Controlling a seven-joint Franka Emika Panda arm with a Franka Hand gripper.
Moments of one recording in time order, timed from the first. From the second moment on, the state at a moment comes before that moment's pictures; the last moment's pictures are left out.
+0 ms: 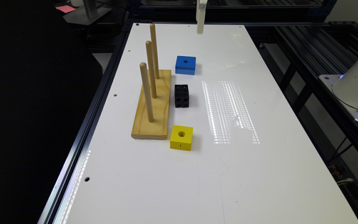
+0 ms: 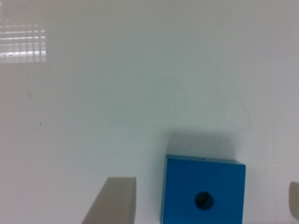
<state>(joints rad) -0.32 0.12 0.00 -2.31 -0.01 2.43 0.48</state>
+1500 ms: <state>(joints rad) -0.32 0.28 0.03 -2.29 -0.01 2.59 0.49</state>
